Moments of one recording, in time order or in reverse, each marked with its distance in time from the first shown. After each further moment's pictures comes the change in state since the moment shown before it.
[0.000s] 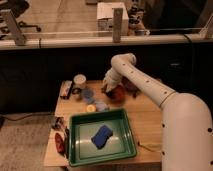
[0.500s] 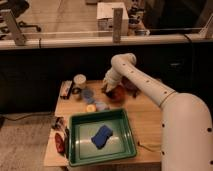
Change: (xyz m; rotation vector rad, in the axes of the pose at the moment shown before) arm -0.001 -0.001 0.000 -0.001 -0.004 -0.012
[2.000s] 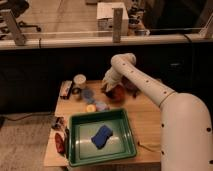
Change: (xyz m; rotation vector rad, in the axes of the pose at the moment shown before) arm -0.002 -0.002 0.001 0.004 -0.008 -0.048
